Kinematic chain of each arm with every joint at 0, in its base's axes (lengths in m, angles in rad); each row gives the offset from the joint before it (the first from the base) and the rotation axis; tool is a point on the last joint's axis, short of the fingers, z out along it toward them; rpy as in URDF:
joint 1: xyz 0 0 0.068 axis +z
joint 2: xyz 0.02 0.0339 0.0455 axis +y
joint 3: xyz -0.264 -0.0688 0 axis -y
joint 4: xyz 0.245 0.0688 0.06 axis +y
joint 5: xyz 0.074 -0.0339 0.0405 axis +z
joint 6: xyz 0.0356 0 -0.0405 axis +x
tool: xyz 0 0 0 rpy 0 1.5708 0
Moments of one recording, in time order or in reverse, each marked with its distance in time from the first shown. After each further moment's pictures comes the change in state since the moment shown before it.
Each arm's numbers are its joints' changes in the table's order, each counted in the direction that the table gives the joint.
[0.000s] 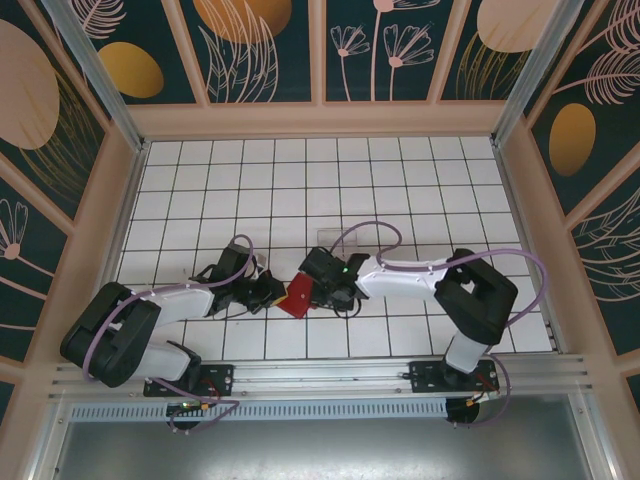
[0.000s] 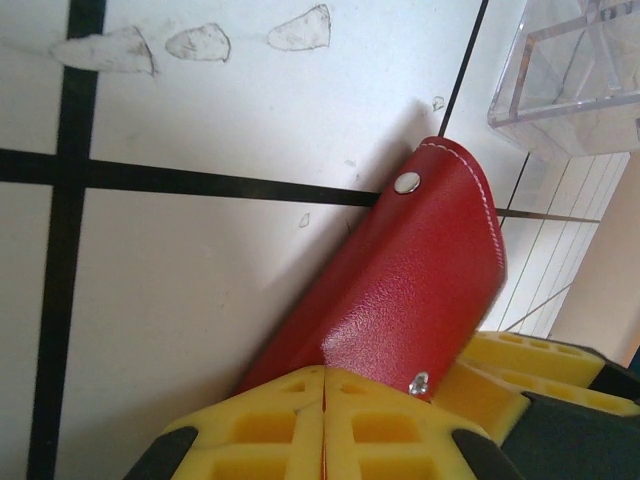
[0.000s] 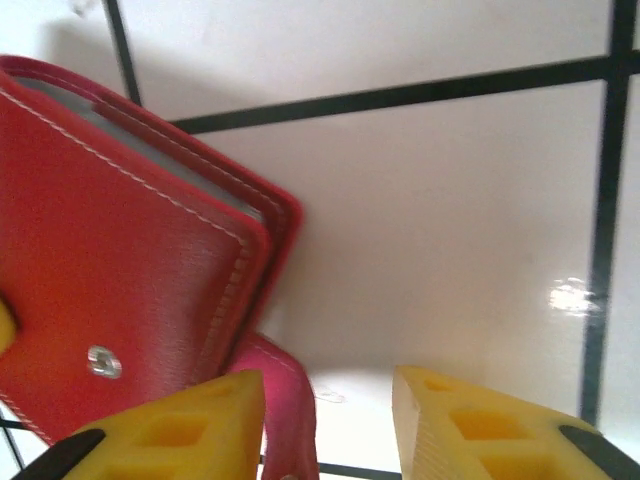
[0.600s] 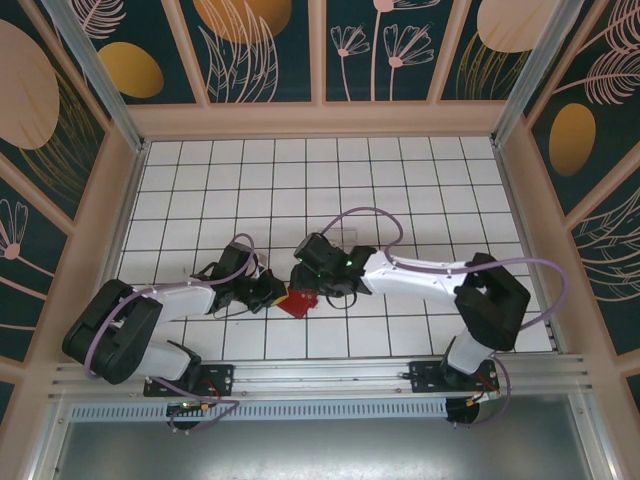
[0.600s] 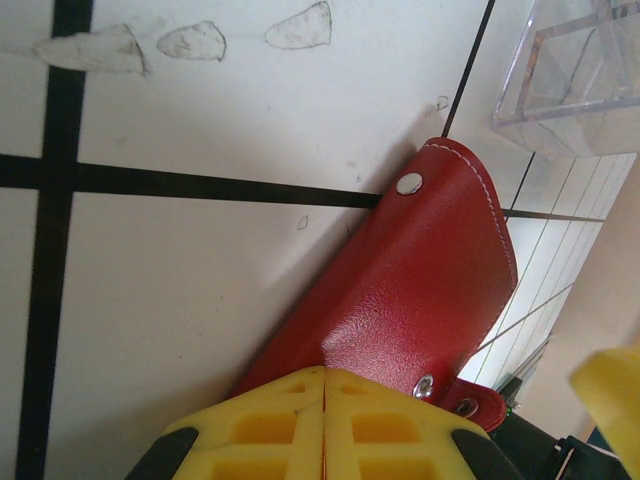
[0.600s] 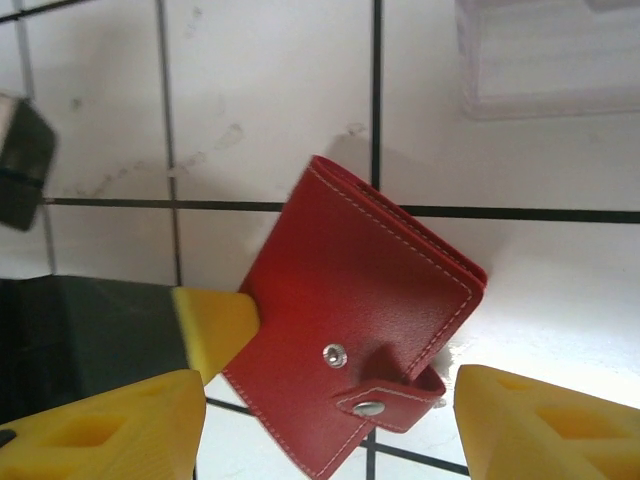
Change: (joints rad) left arm 0.002 0.018 0.023 0.025 -0.005 0.000; right arm 0.006 -0.050 0.096 -0.035 -0.032 -0.081
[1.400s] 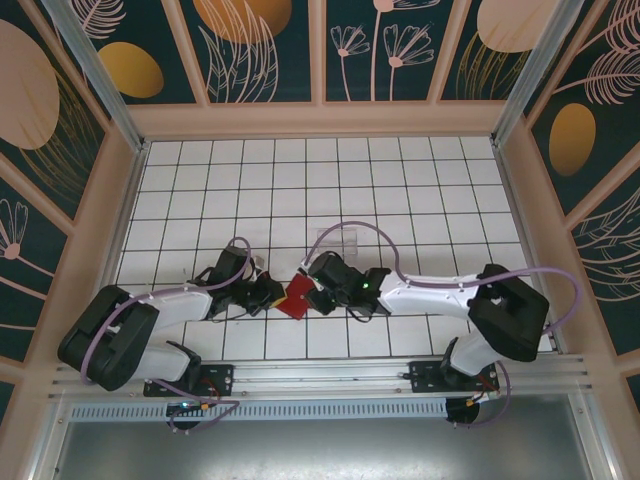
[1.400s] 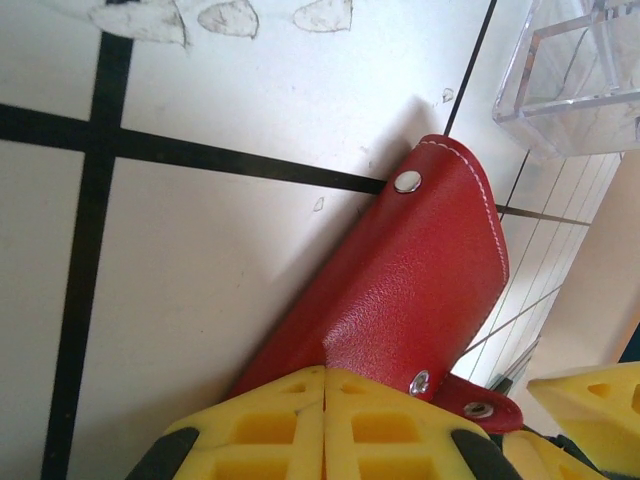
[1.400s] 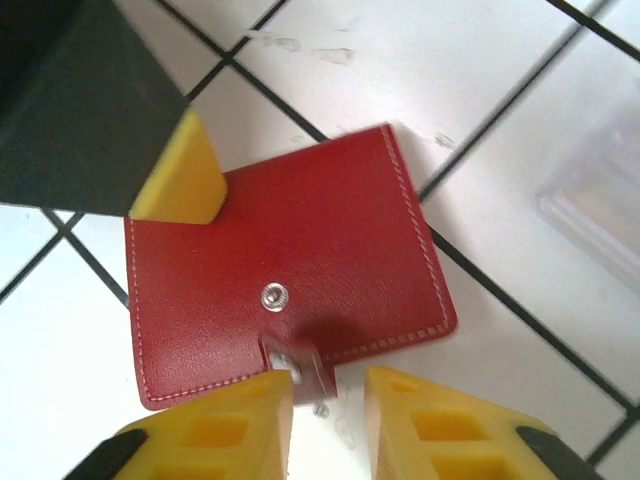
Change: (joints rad) left arm 0.001 -0.035 -0.050 -0.047 -0.003 -0.030; right arm 0.045 -0.142 -0.264 -0.257 -0.040 -0.737
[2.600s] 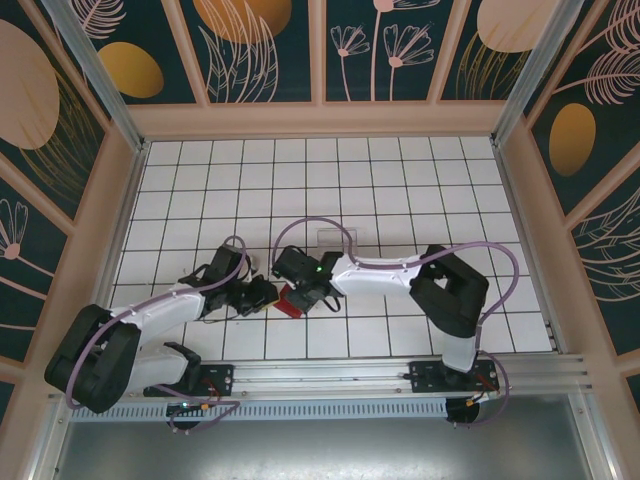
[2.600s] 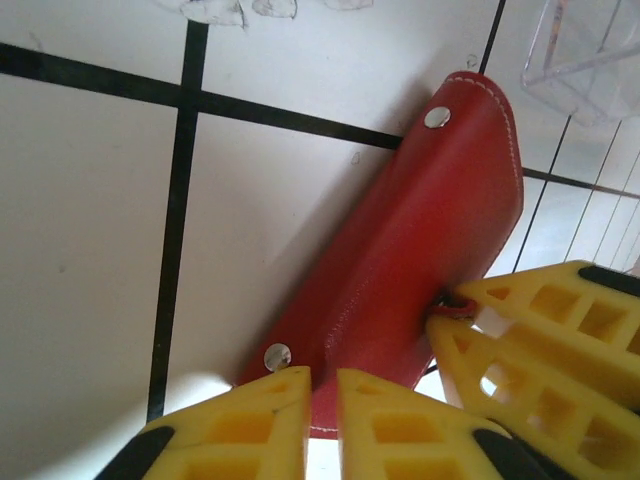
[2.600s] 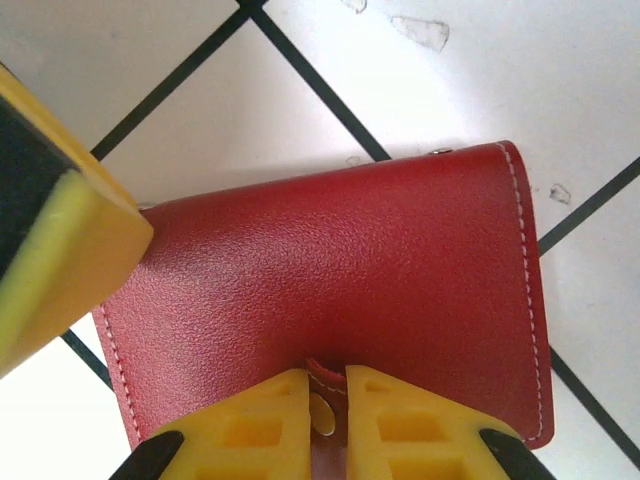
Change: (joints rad) left arm 0.018 -0.129 0.044 0.267 0.049 0.142; right arm 0.016 0.335 0.360 0.266 0.015 -0.139
